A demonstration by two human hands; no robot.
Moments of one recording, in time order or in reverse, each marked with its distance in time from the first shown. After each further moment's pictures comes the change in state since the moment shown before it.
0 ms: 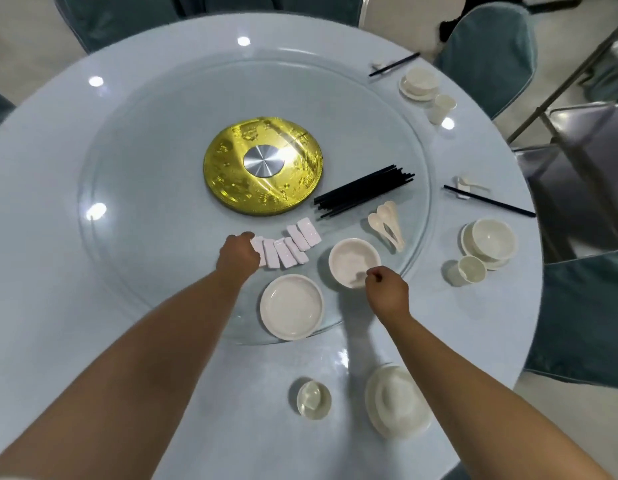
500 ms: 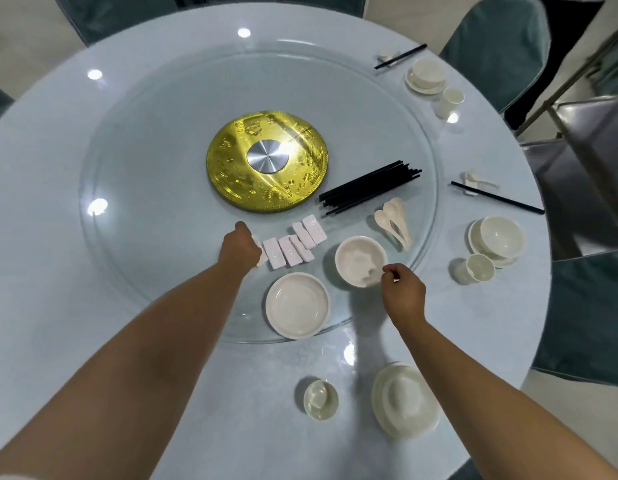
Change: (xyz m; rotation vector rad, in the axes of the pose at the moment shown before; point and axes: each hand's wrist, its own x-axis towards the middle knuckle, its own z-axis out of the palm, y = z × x) left_hand 0.013 -0.001 -0.006 -0.021 0.043 -0.029; right_hand -0.004 0.007 -0.005 0.121 0.133 0.014
